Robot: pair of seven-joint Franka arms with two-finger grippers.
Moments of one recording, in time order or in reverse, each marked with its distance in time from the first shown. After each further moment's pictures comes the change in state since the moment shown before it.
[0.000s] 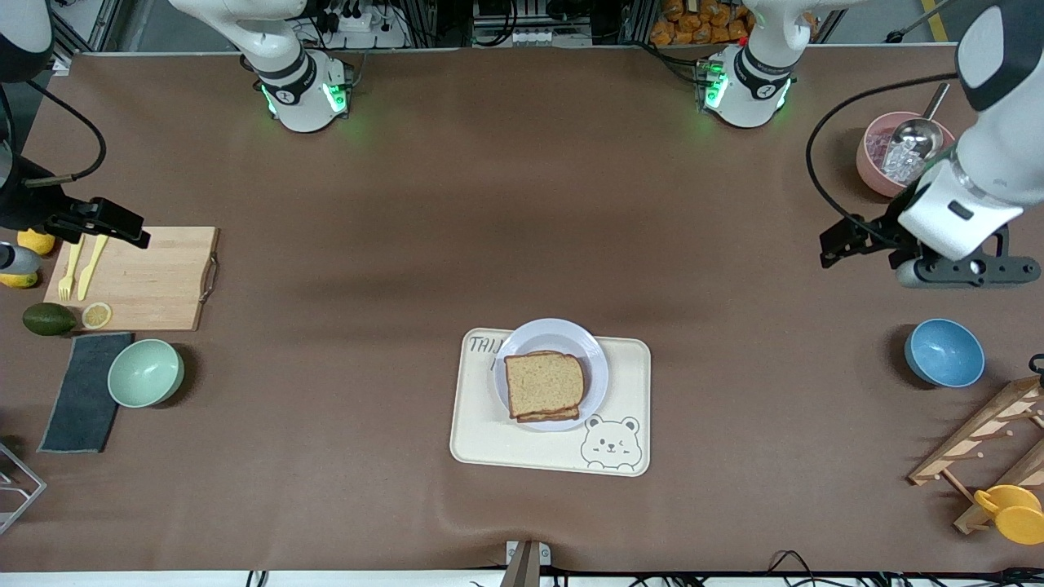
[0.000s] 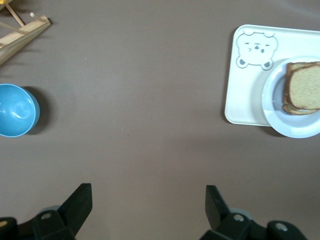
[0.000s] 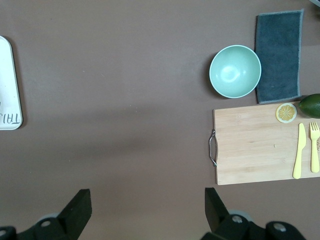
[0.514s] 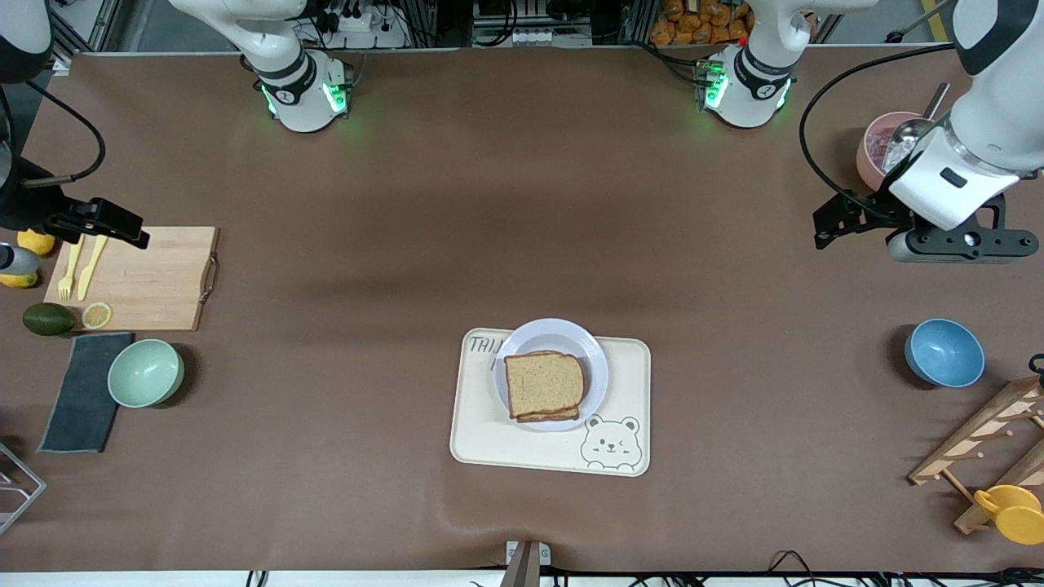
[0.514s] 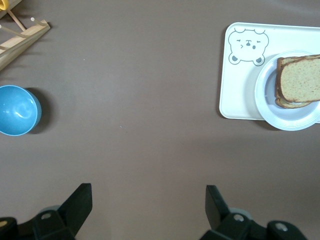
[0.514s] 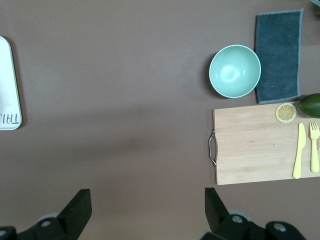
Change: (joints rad) left arm -0.209 -0.026 0.201 -0.003 0.000 -0.020 0.010; right arm 0.000 0.000 0.000 0.000 0.000 -0.001 0.000
